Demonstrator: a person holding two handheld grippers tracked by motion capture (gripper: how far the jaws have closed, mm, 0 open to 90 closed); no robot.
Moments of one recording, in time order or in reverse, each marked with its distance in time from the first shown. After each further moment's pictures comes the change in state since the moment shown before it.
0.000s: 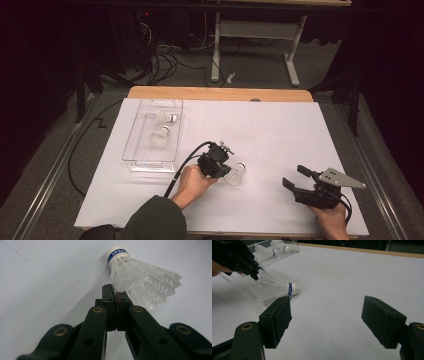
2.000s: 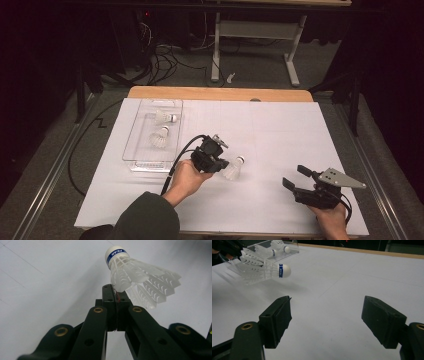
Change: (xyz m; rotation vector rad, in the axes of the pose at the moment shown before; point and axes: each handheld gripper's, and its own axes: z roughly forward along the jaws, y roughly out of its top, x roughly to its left) left arm 0.006 0.001 -0.036 -0.071 -0.040 0.009; right arm 0.000 0.000 0.000 -0.003 -0.002 -0.002
